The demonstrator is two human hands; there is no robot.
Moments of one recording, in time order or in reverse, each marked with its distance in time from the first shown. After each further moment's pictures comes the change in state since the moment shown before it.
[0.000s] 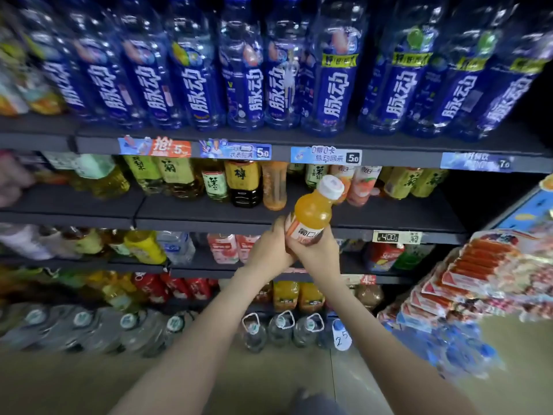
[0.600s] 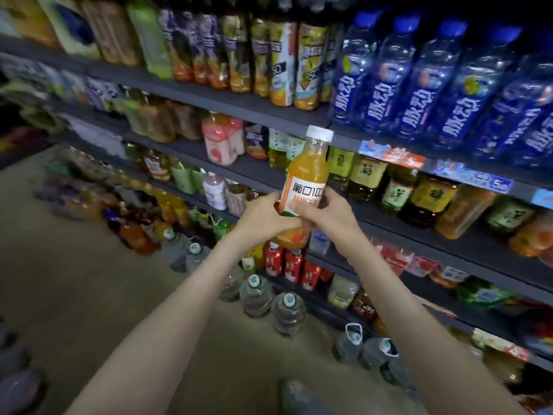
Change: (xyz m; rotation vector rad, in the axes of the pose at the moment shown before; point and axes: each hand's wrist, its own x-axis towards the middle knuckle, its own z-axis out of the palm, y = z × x) left_hand -0.193 -0.184 -0.301 -0.212 0.349 -0.197; right_hand -0.149 -0.198 0.259 -0.006 -0.643 -0.223
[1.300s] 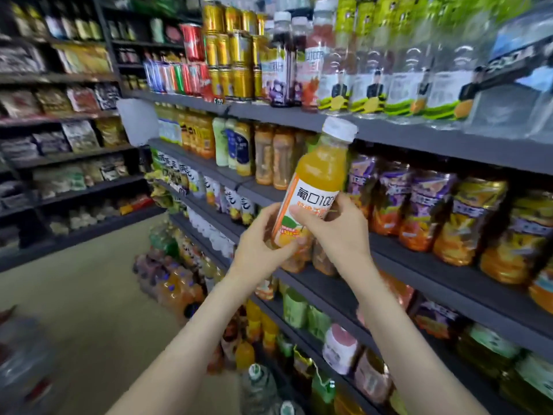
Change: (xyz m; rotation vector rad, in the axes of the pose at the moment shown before) left_hand 0.172 -0.166 -0.419 -0.184 0.537 0.205; right_hand 0.291 -0.257 0.366 0.194 -0.027 -0.431
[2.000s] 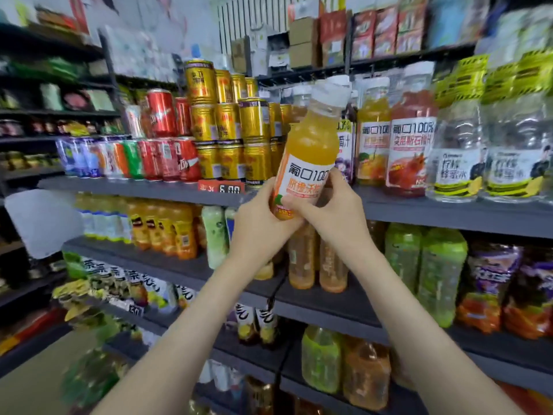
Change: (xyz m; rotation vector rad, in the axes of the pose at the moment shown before) left_hand 0.343 -0.069 -0.189 0.111 -0.067 0.369; right_hand 0.261 -0.050 0.240 -0.247 0.293 -0.270
